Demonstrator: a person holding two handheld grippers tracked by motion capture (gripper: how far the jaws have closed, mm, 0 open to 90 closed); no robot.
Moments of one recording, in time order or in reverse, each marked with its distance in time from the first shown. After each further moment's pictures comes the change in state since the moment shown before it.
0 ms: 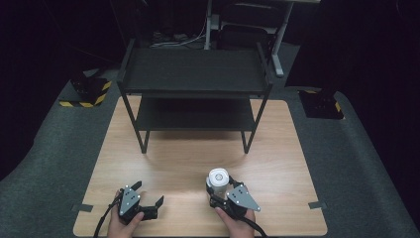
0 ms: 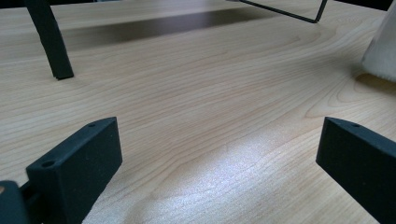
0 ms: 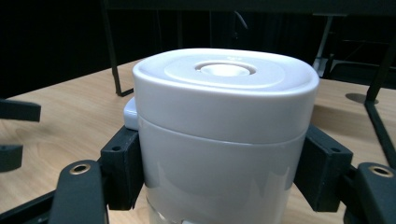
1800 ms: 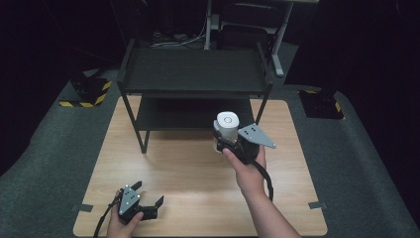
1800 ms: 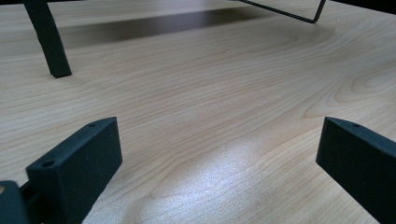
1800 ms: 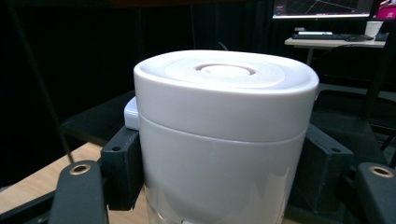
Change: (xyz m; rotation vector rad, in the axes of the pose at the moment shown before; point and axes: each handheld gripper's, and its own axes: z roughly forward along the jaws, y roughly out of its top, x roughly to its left) left arm 0.002 0.001 0.000 0.003 -0.010 -0.009; right arm -0.054 0.149 0.052 -0.043 -0.032 0.043
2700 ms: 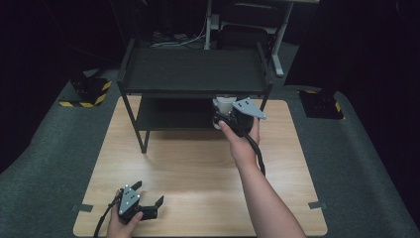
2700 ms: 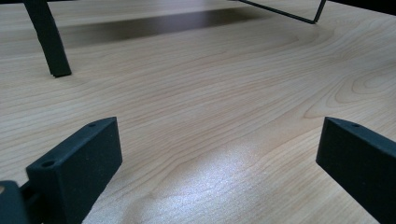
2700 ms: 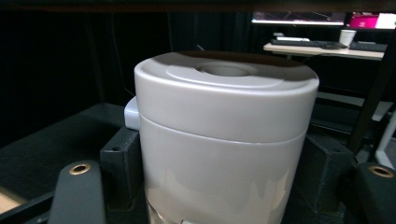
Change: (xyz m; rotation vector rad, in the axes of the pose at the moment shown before) left arm 0.001 0.001 0.000 0.002 -0.001 0.001; right arm -0.012 0.019 0.068 0.006 -0.094 -0.024
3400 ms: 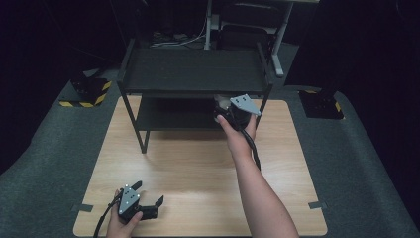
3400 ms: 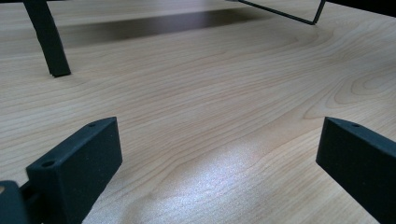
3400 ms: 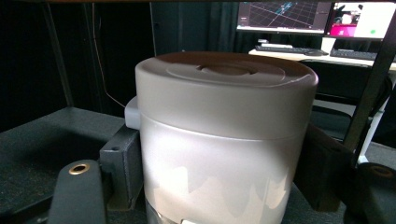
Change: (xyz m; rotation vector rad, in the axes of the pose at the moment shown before) left arm 0.000 -0.001 0.000 -0.005 -0.002 -0.008; right arm -0.003 -0.018 0.029 -0.038 -0.045 -0.021
